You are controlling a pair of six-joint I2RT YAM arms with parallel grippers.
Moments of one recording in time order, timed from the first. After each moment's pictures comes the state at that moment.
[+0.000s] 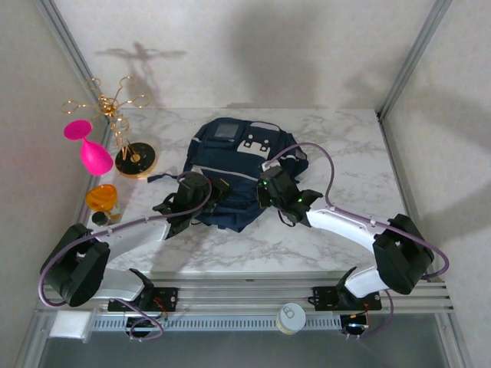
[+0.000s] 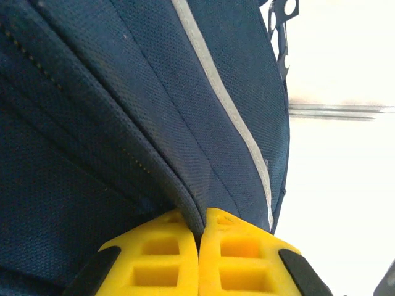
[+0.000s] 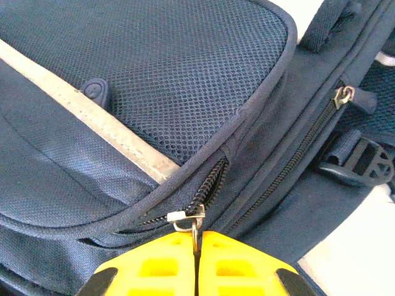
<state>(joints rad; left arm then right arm) -0.60 1.35 0.63 0.22 -0.02 -1.40 0.79 1.44 0.89 -0.19 0.22 0.38</state>
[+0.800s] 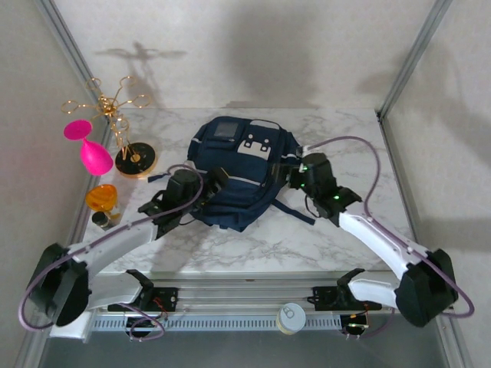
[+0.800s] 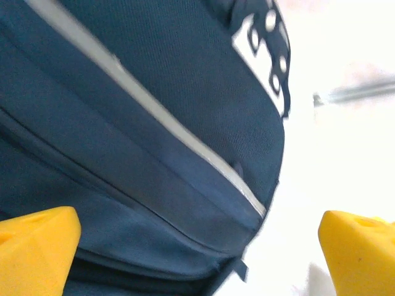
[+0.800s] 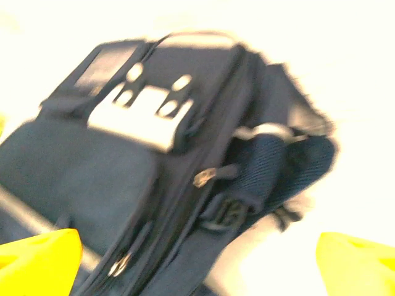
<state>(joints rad) -0.55 1.16 0.69 -0.05 -0.10 -1.08 0.51 1.16 0.83 -0.19 0.20 0.41</state>
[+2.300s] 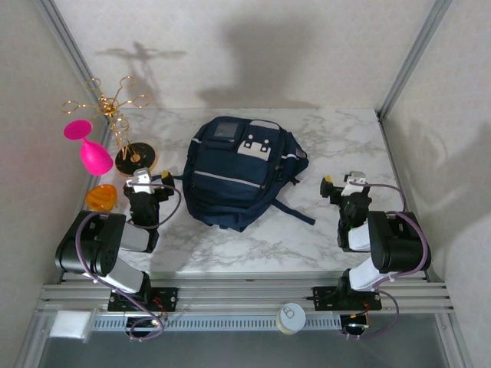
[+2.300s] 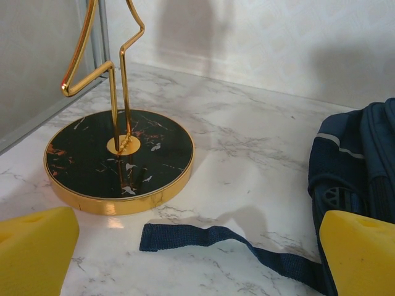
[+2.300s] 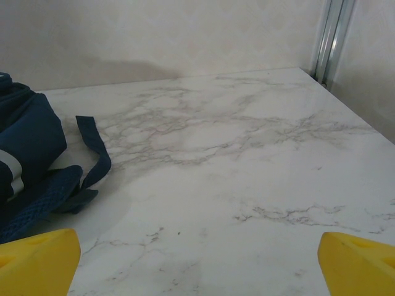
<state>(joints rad) -0.07 1.54 0.21 1.20 -0.28 -0.16 0.01 1.54 0.20 1.17 0.05 0.07</state>
